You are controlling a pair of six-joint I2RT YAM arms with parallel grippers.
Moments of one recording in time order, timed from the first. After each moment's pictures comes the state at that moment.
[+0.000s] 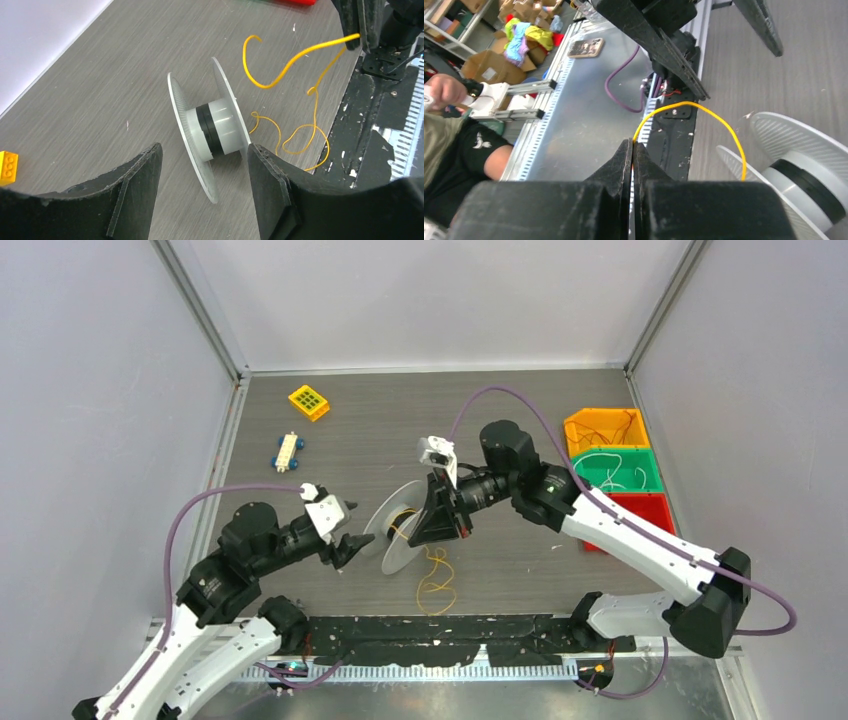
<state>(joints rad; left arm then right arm) -0.67 0.49 0.80 -0.57 0.32 0.25 0.85 1.22 1.16 -0.27 -1.01 0.11</state>
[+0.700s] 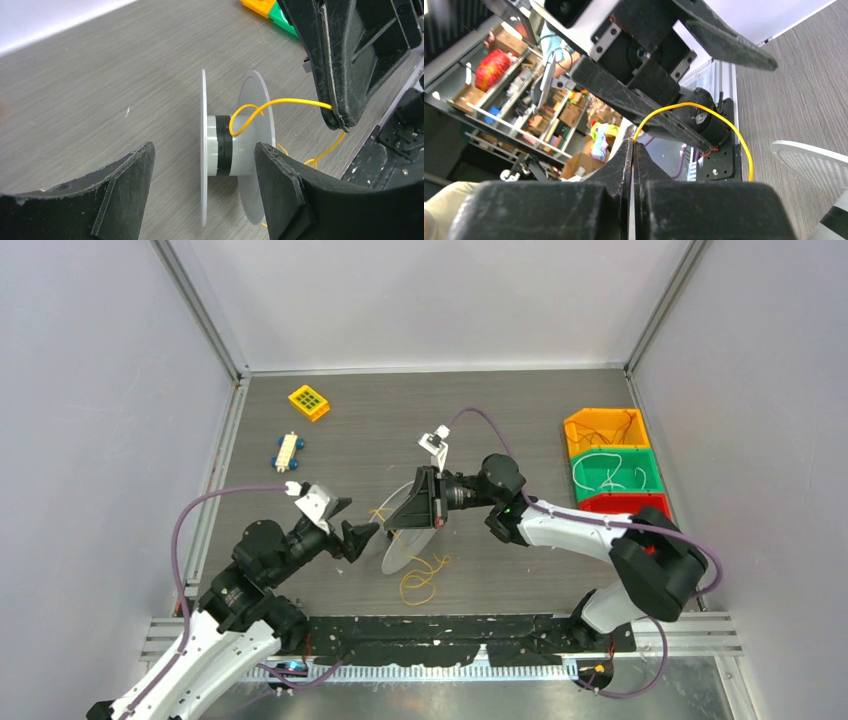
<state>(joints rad) -0.67 0.38 0.57 -0.32 0.12 -0.02 0.83 1.45 0.79 0.90 -0.92 1.03</state>
